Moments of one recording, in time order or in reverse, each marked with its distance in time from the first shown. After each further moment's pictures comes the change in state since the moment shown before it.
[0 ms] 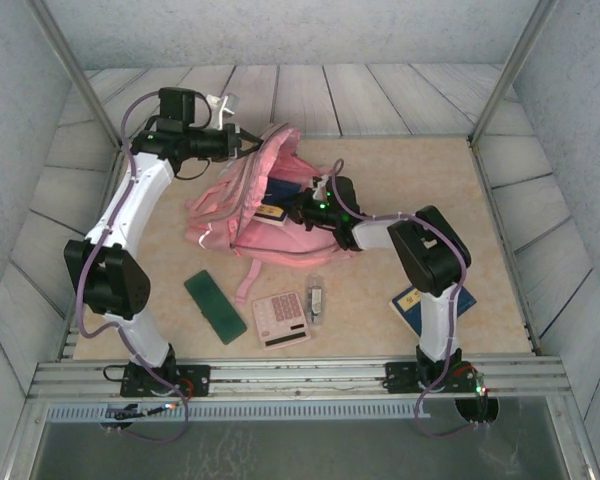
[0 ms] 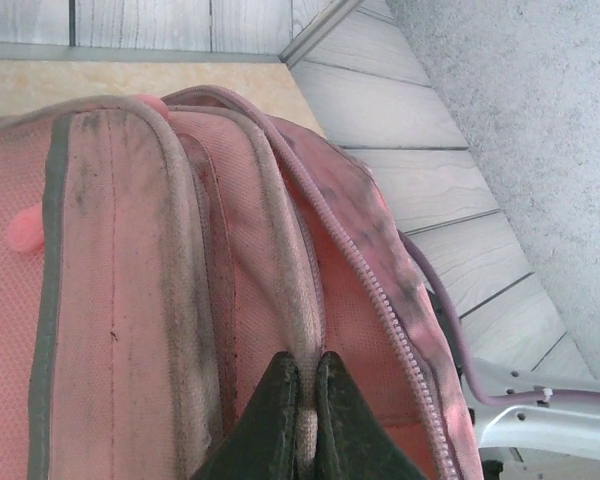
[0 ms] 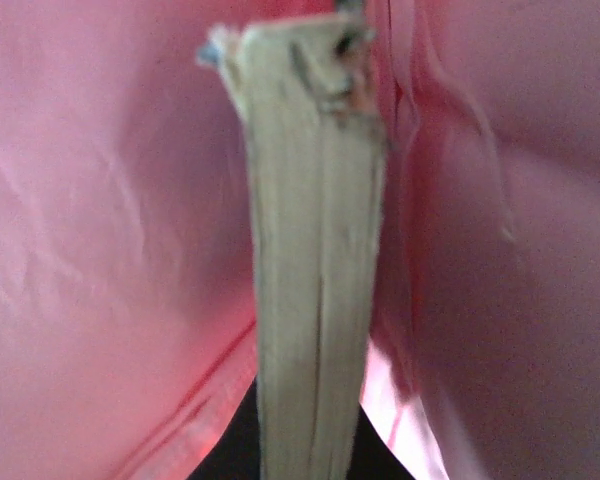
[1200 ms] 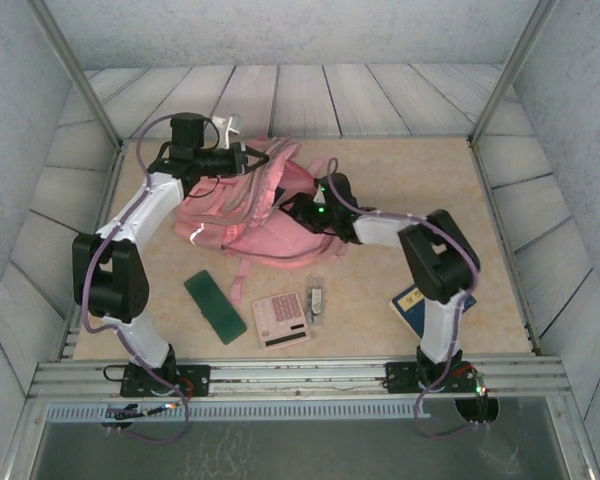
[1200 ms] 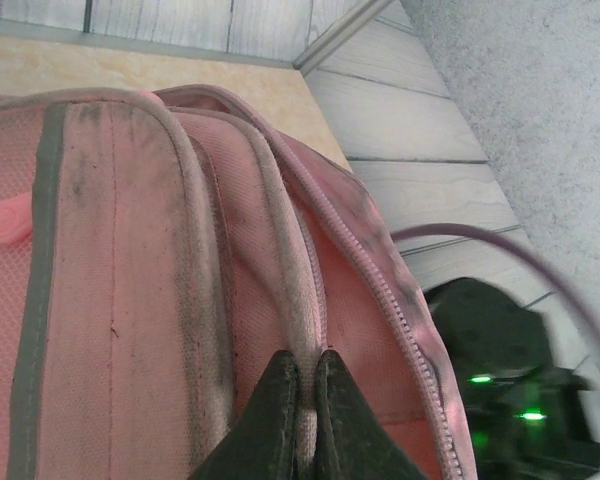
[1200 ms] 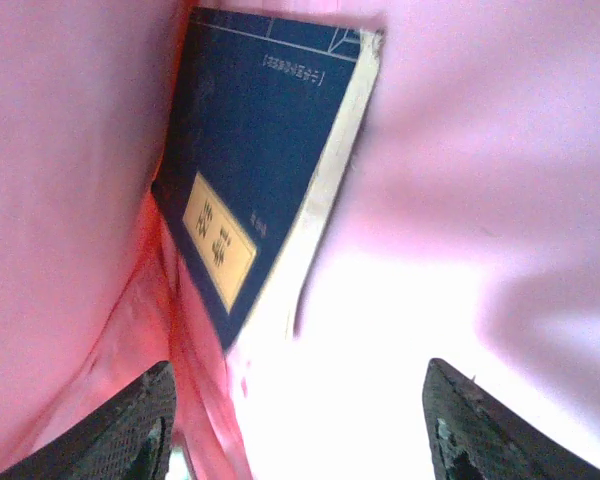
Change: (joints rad) left arm -0.007 -0.019 -0.317 0.392 -0.027 -0.106; right arm -0.013 -0.146 0.019 -0.498 0.172 -0.434
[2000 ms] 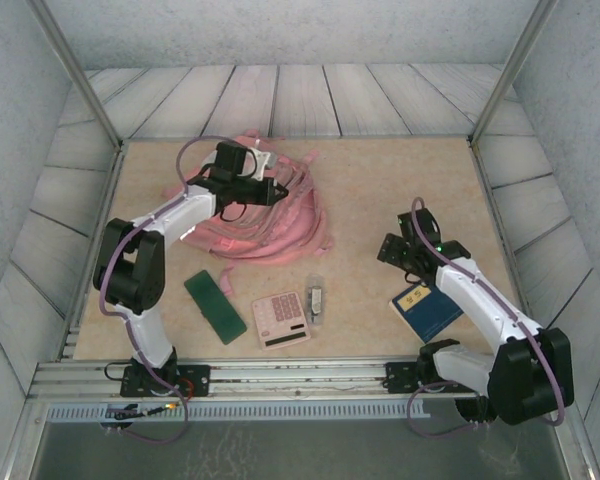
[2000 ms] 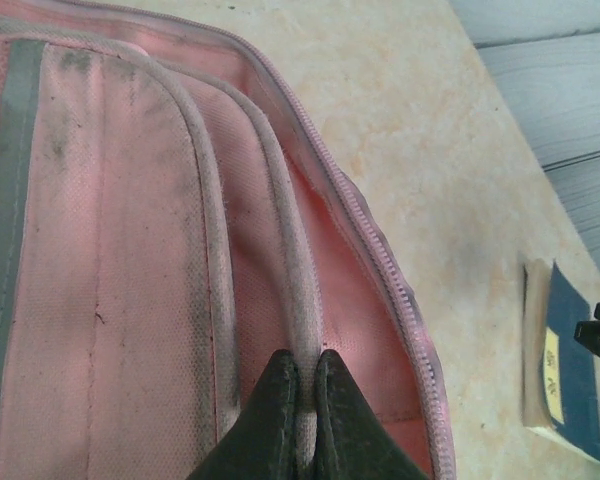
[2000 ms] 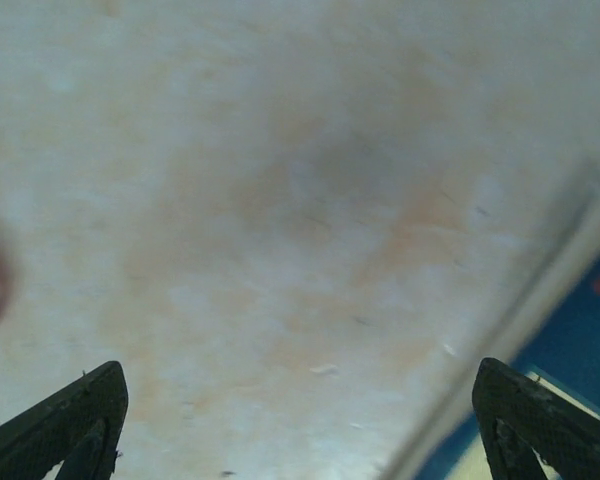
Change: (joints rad) left arm -0.176 0.099 -0.097 -0.011 -0.270 0.187; right arm -0.287 -0.757 -0.413 -0.814 0.572 -0.302
